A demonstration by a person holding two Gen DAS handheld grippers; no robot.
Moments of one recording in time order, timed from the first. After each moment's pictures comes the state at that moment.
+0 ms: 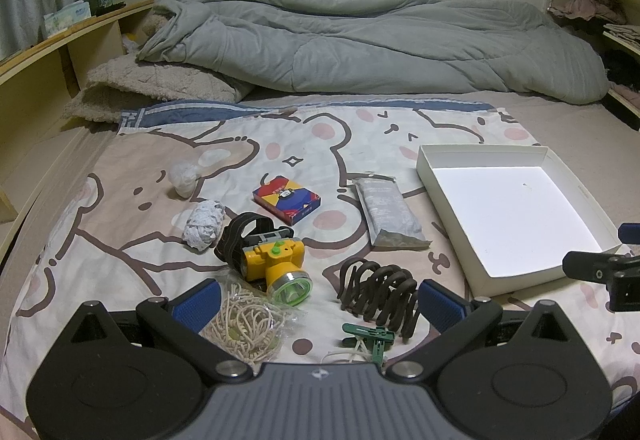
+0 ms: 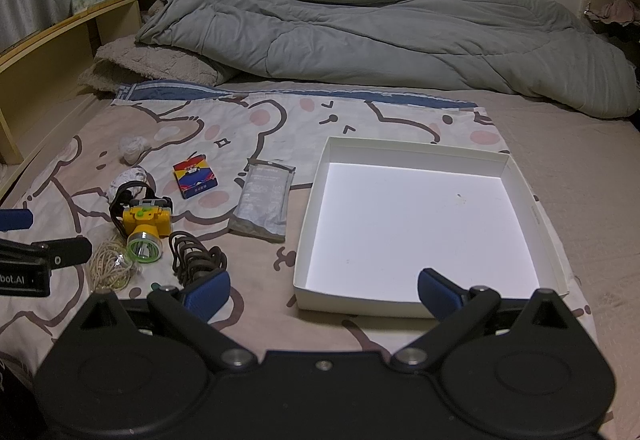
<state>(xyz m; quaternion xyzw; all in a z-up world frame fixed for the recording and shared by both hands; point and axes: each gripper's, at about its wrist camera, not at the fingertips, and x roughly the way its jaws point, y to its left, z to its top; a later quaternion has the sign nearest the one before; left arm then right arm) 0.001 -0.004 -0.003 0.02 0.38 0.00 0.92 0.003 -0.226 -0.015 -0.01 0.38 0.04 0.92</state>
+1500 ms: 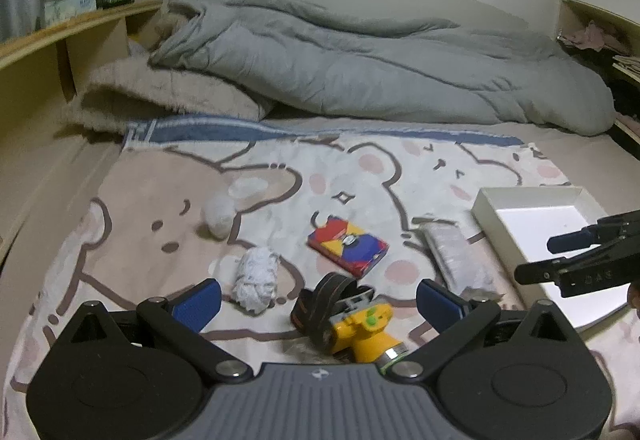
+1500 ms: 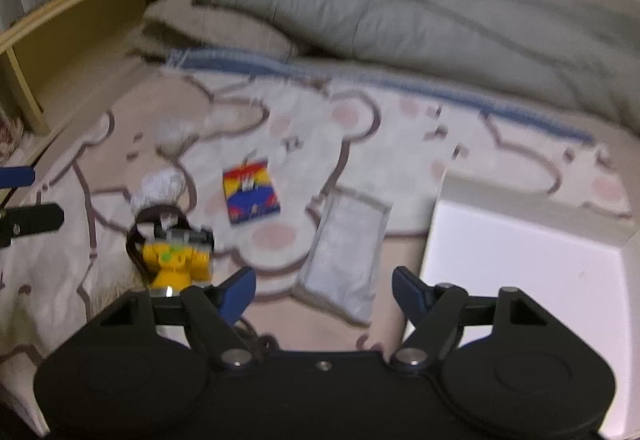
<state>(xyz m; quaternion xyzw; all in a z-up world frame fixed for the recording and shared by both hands) 0.078 0.110 -0.021 0.00 0.36 -0.03 0.93 0.146 -0.155 -0.051 -0.03 0.43 0.16 0.89</state>
